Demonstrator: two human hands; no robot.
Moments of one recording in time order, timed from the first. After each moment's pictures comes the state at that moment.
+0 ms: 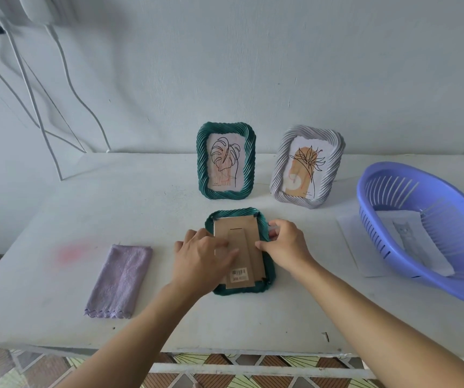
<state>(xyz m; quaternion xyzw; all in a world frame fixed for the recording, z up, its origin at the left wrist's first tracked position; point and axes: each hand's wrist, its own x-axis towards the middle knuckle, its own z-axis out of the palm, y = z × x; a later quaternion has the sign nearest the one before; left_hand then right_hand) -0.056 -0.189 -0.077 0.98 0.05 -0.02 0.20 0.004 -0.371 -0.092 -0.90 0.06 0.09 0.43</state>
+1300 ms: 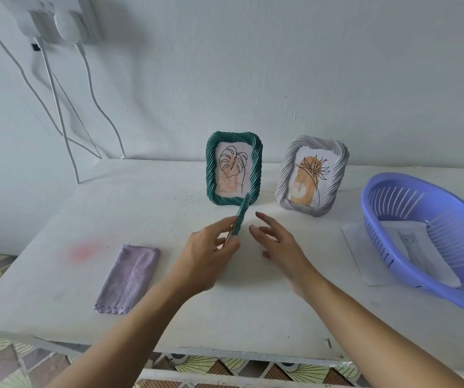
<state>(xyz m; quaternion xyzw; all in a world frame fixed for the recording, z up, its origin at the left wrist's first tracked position) -0.075 -0.191 -0.020 0.88 0.01 -0.02 0.47 -0.018 -0.362 -0.073 -0.73 -0.01 0.15 0.67</state>
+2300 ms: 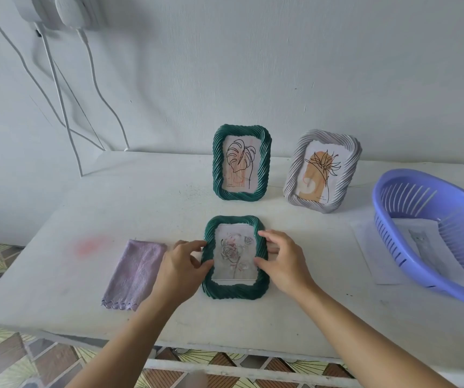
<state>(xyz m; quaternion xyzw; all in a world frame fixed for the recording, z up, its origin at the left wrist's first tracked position) -0.080 -0.133 -0.098 0.92 0.12 0.03 0.37 -0.028 -0.352 -0.106 -0.87 -0.05 0.06 0.48</state>
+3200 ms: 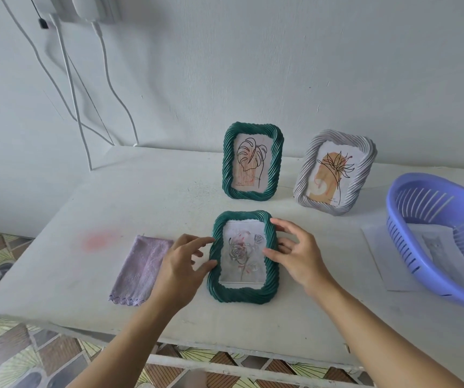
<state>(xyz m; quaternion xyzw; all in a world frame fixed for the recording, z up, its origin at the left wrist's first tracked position) -0.091 -0.118 -0.106 0.91 0.04 0.10 0.39 -0.013 -0.359 -0.108 -0.72 -0.04 0.10 0.69</state>
